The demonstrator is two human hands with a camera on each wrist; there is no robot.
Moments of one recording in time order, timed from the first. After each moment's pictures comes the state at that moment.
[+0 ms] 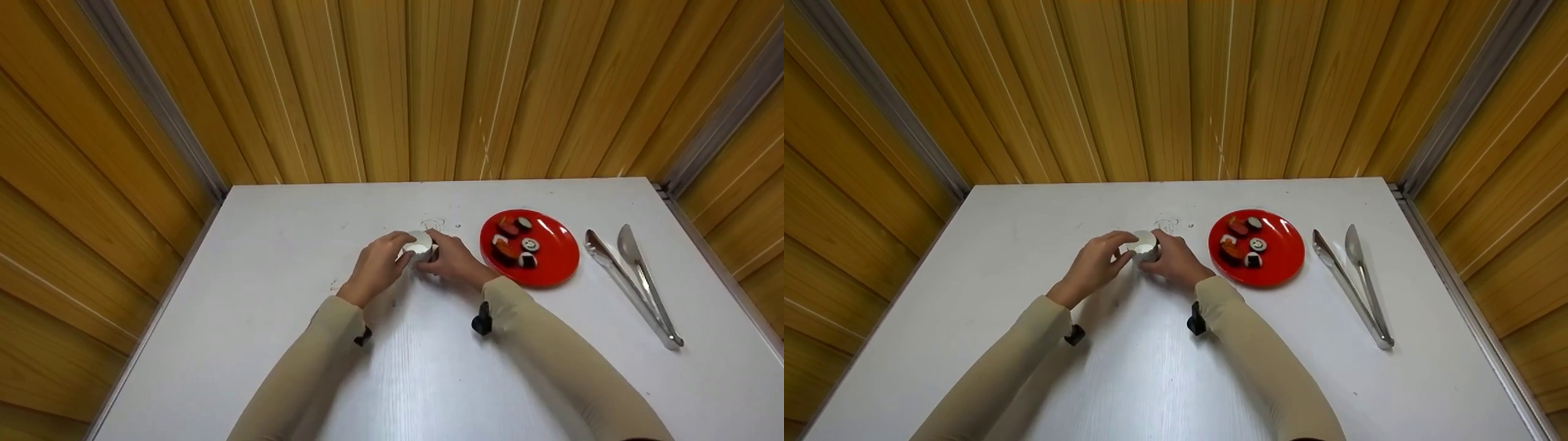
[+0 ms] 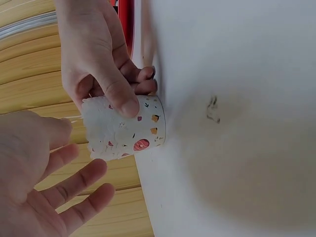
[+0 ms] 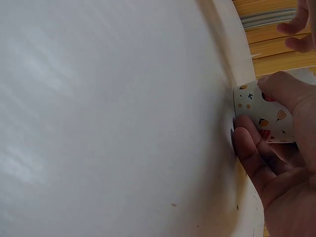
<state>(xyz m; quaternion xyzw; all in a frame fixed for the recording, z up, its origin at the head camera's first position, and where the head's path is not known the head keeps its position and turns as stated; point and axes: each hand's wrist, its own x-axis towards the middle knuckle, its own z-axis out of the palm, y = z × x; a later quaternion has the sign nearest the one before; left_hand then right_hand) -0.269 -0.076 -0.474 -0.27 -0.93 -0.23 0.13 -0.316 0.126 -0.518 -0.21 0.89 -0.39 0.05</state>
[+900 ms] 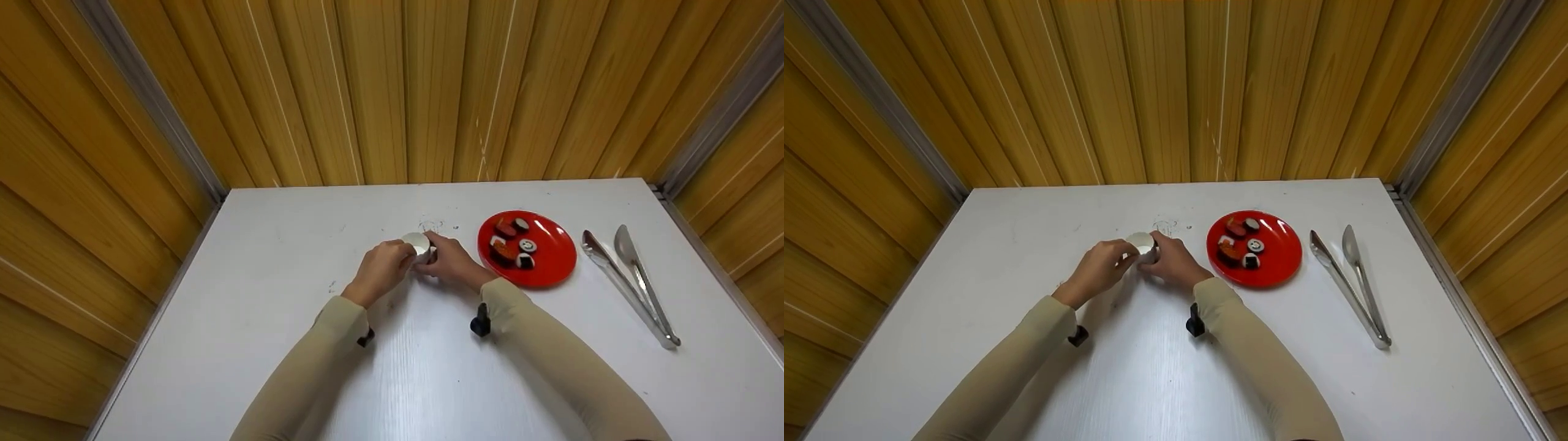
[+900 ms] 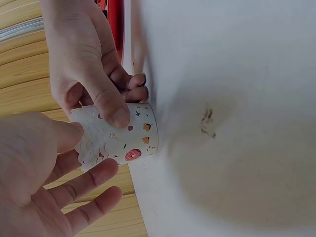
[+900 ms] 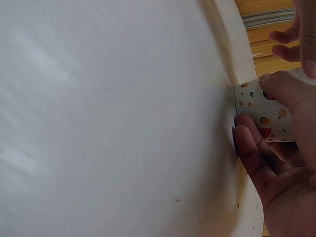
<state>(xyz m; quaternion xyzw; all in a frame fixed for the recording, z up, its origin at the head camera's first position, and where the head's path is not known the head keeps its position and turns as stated) -0.271 -0.067 -0.479 -0.28 -0.93 -0.22 0.12 -0.315 0.129 -0.519 -0.23 0.89 -0.40 0.04</state>
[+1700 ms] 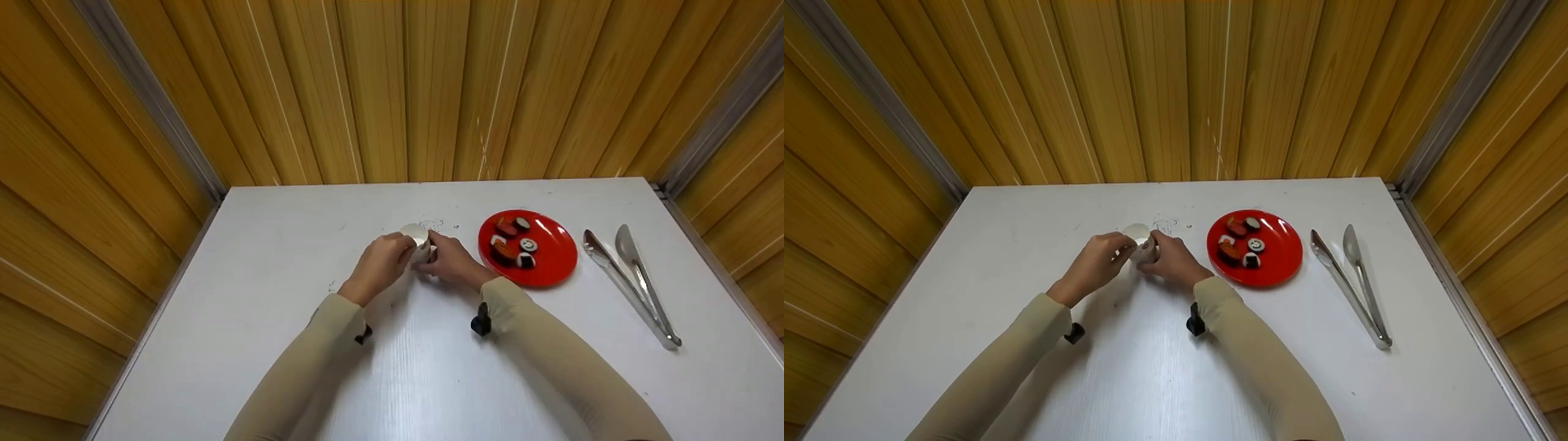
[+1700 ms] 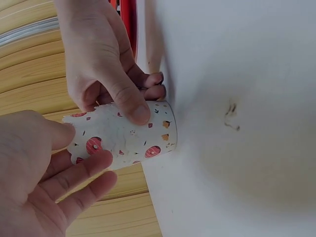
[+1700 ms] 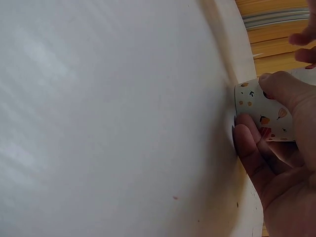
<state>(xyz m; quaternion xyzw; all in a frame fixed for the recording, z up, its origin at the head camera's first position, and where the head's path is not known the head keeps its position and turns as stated) -0.269 -0.069 -0.465 -0.31 -0.91 -0.25 0.14 -0.314 0.128 -0.516 -0.22 0.89 -0.40 0.05</state>
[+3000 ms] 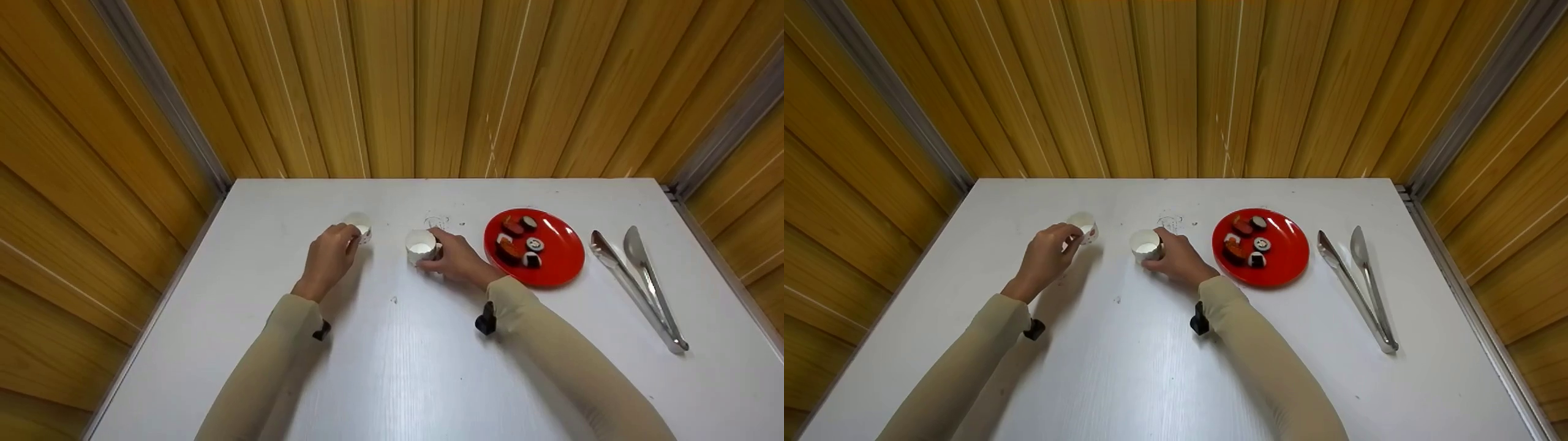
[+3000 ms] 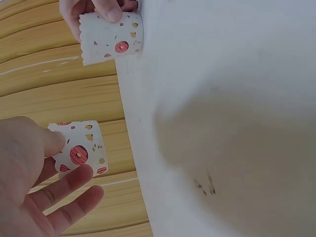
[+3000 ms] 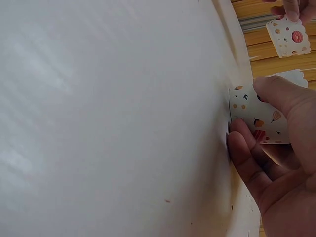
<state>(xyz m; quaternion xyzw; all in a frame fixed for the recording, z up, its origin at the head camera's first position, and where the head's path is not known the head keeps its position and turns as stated) -0.271 -0.159 -0.474 -0.19 -0.93 -0.21 0.24 -0.313 0.126 -0.513 -0.20 0.89 -0.41 0.09</state>
